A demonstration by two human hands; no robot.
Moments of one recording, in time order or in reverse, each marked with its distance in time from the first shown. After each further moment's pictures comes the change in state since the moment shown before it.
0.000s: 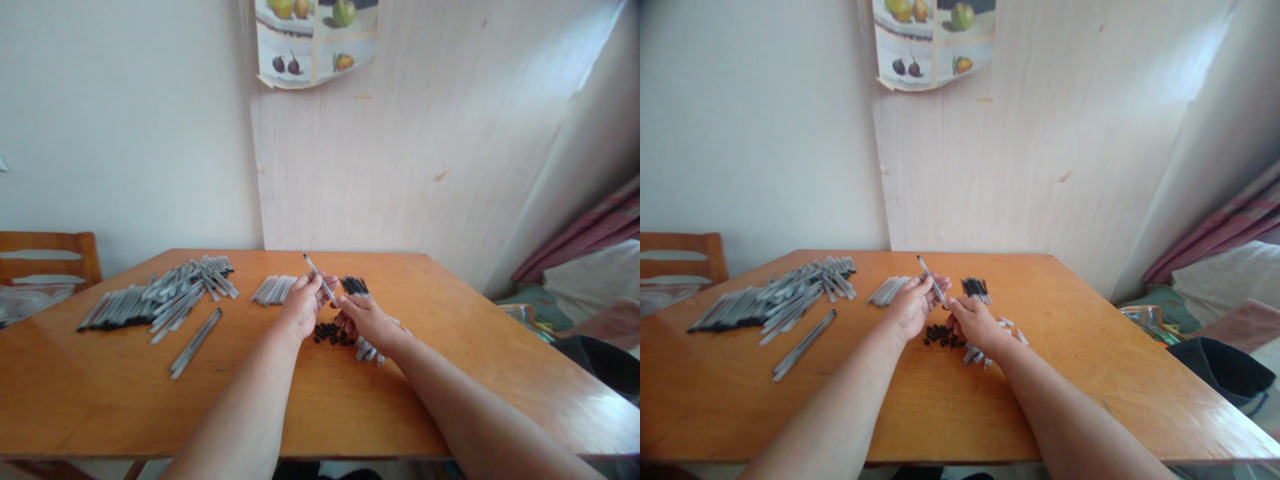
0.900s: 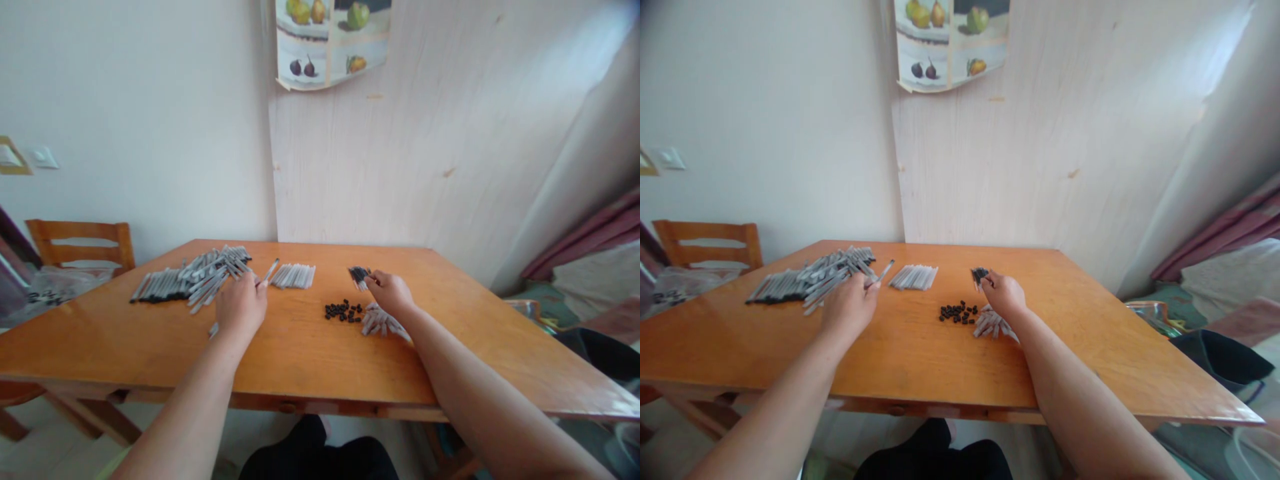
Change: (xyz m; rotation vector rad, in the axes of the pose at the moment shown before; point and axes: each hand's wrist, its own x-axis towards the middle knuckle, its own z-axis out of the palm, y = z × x) left_hand -0.079 0.085 -0.097 1.926 0.561 0.364; right_hand 0.010 0.006 -0.044 -0.938 0.382 -0.058
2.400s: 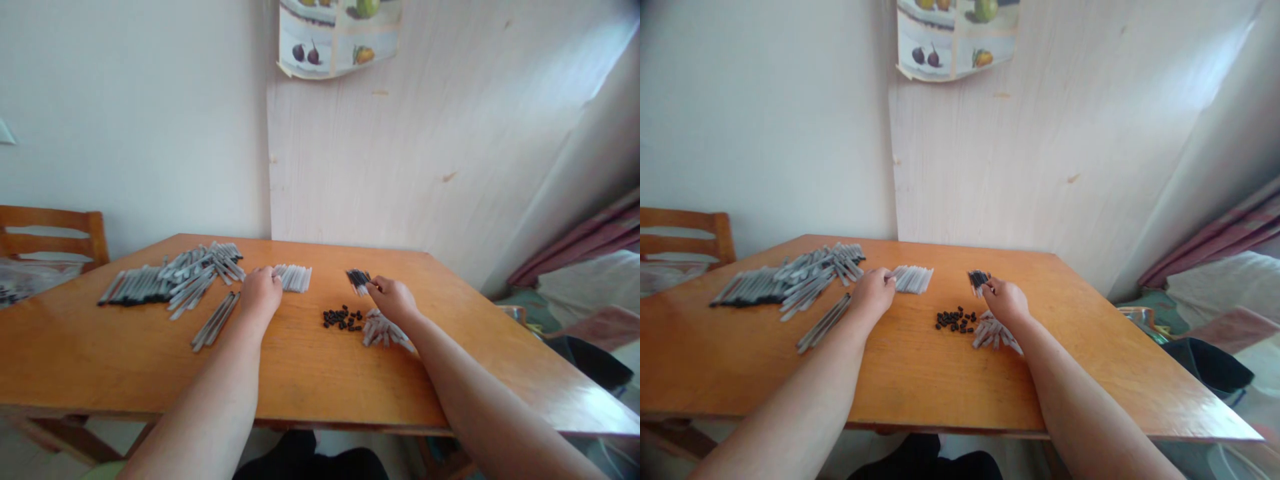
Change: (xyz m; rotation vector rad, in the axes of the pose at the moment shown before) left_hand 0.050 0.017 0.070 -0.055 -0.046 0.062; right_hand 0.004 0.008 0.004 -0.075 -0.022 0.020
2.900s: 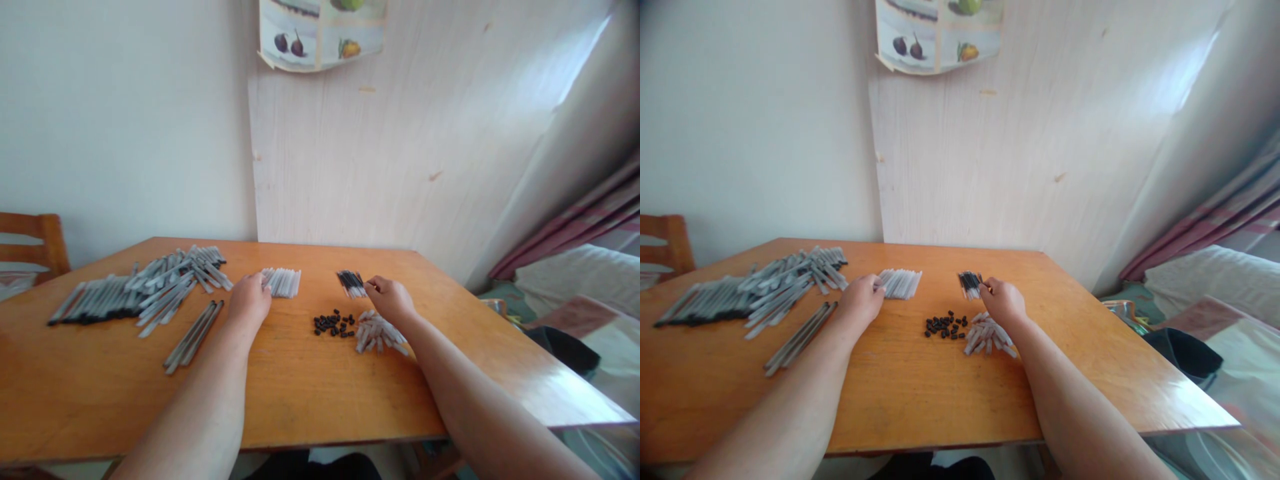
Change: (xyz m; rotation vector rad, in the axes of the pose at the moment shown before) left_hand 0.010 -0.008 0.022 -0.028 -0.039 0.071; right_hand 0.002 0.007 -0.005 0.040 0.025 0.089
